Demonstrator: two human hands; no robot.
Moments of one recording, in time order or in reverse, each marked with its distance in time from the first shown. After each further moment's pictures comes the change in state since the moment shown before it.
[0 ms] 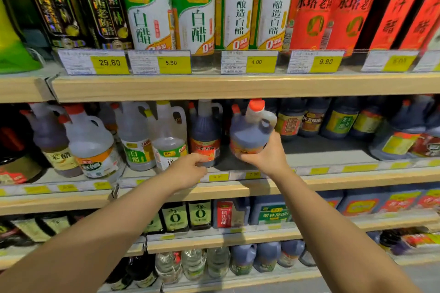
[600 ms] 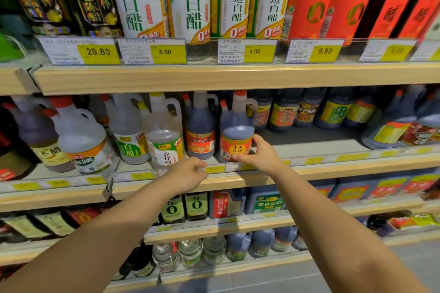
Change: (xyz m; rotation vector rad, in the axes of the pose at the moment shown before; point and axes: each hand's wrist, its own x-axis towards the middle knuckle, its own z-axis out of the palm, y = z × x) left_hand 0.006 -0.017 0.020 0.066 -0.042 -0.017; right_hand -0.009 0.007 0.005 -0.022 -0.258 0.170
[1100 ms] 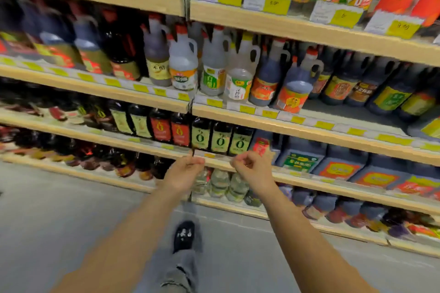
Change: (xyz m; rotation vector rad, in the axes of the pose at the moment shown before) left_hand -0.247 -0.107 0.035 -0.734 0.289 -0.368; right_hand -0.230 -0.053 0.134 0.094 -0.203 0.029
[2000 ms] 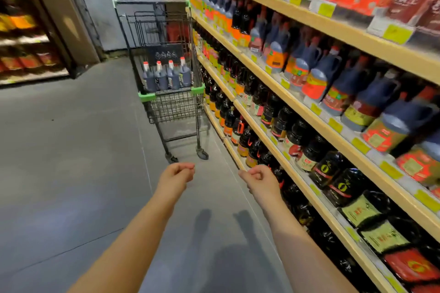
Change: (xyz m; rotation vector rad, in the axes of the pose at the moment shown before) left_hand -0.104 -0.187 -0.564 -0.554 1.001 -0.185; right_hand -0.038 -0.300 0.578 -0.019 -0.741 -0.169
